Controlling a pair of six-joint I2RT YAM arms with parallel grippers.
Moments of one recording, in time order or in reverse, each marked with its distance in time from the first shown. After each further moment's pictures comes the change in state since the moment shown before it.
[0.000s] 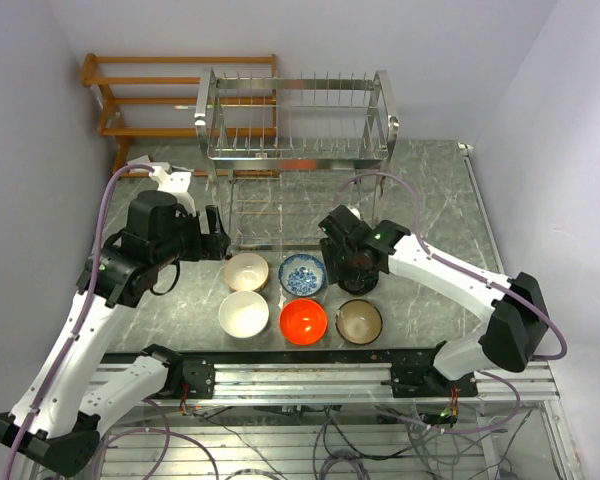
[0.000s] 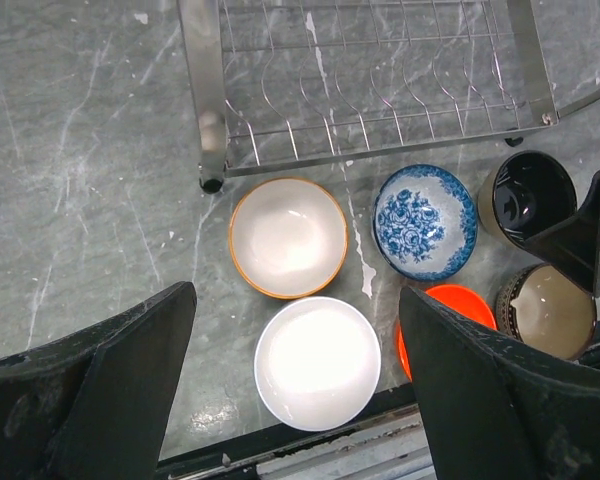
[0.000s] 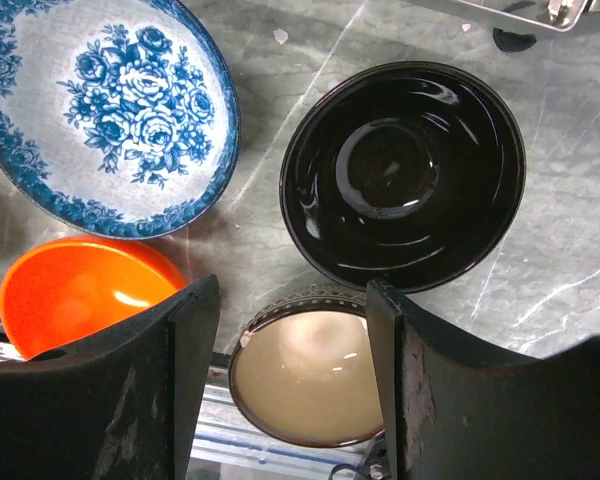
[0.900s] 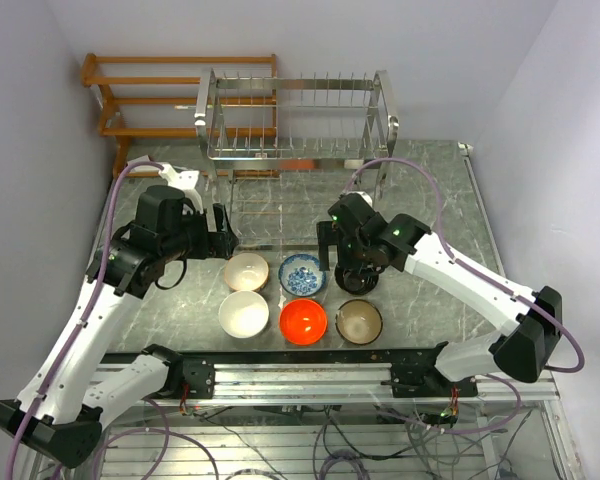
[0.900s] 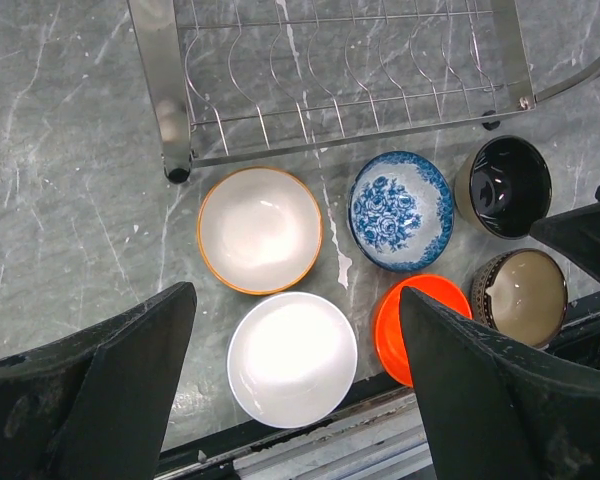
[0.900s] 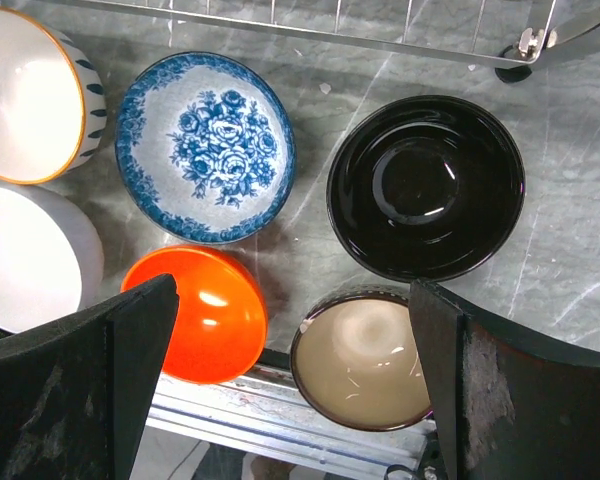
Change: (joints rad) left arm 0.000 0.039 -0.003 0.016 0.067 -0.034; right arm 0.000 -0.076 0.092 -0.026 0.004 0.096
